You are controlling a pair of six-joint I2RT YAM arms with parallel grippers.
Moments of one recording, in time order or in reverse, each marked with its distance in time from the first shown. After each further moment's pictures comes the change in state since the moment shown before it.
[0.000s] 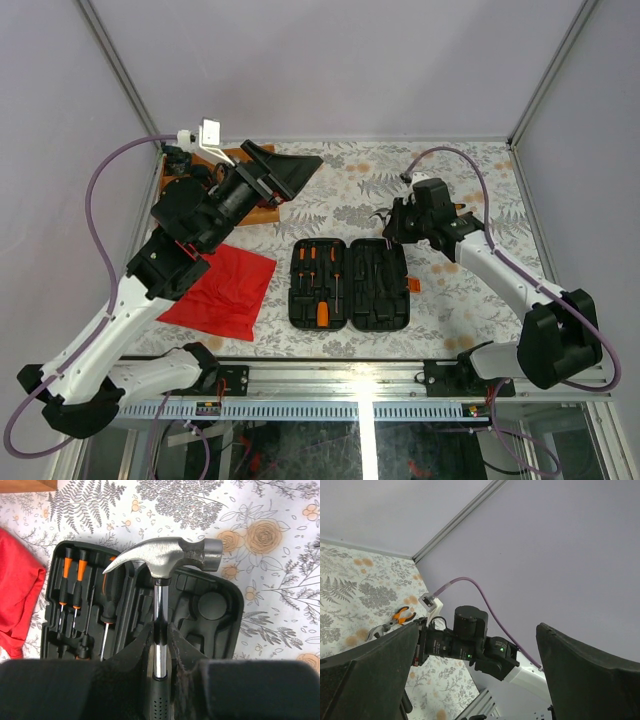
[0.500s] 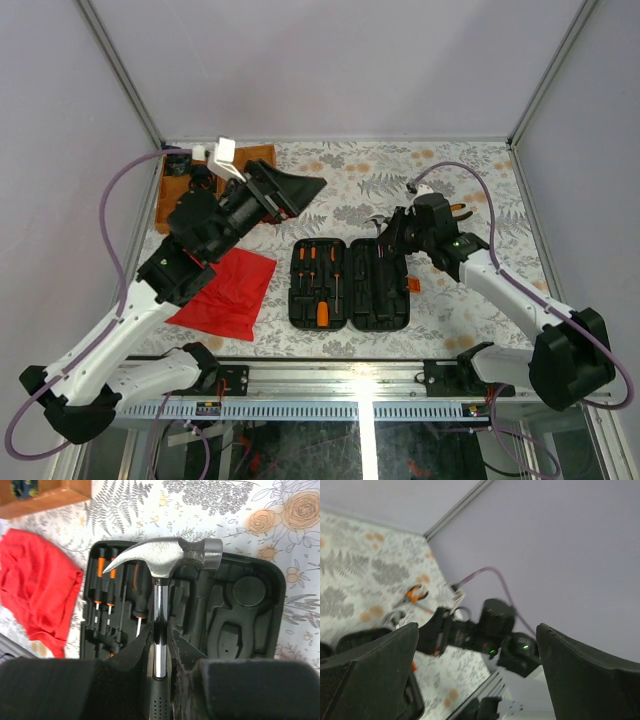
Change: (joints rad) left arm 0.000 -0.045 -0.119 0.017 0.028 0.000; right arm 0.060 -0.095 -0.123 0.104 -0.002 0.188
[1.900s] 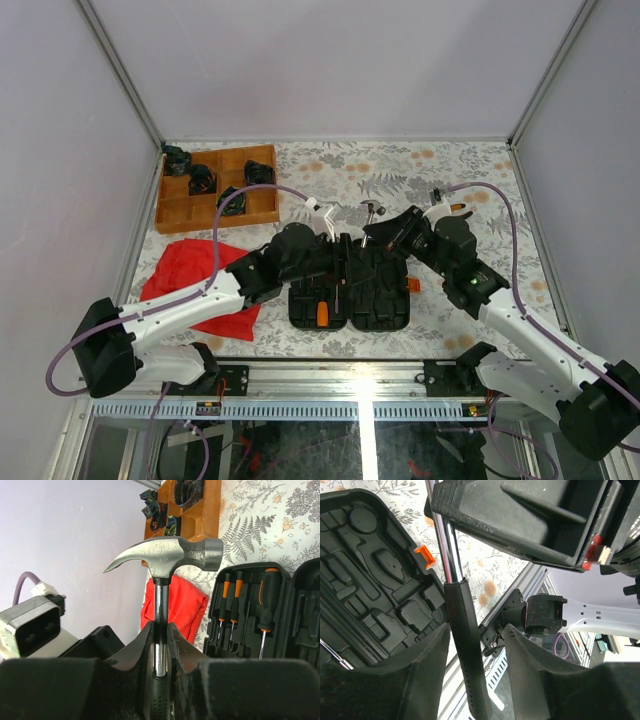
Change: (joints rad) left arm -0.224 0.292 -0.312 0.161 0.235 0.091; right arm 0.117 -0.315 -0.182 0.333 0.036 0.518
